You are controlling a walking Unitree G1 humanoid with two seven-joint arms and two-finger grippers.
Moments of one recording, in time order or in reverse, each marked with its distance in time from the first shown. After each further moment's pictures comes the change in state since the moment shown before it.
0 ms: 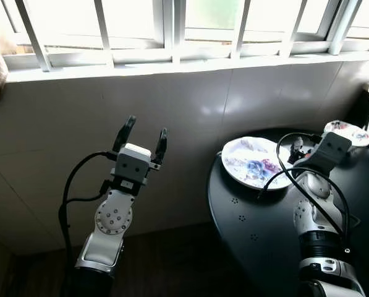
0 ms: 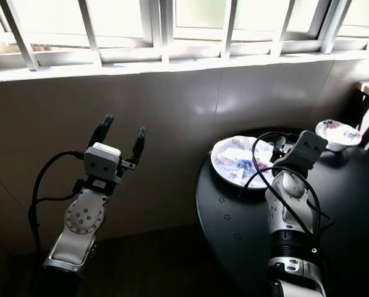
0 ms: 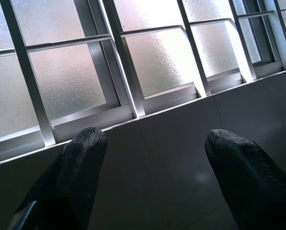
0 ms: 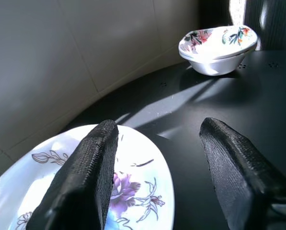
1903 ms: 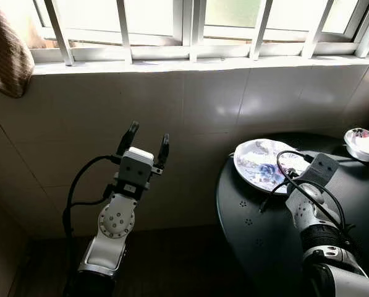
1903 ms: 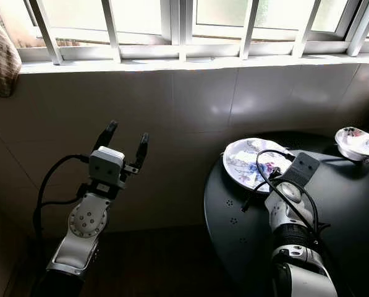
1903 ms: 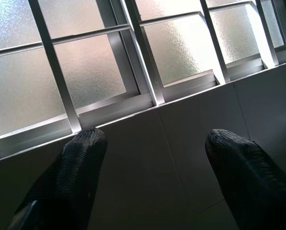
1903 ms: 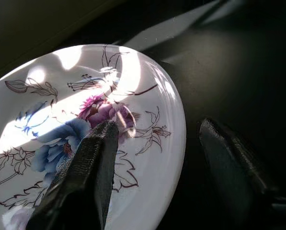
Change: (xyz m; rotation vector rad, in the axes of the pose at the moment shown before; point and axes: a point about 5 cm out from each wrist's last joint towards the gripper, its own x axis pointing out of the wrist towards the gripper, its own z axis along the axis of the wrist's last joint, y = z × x) left arm -0.003 0.003 -0.005 0.013 0.028 -0.004; right arm 0.008 -0.010 -0.035 -0.007 0.225 -0.135
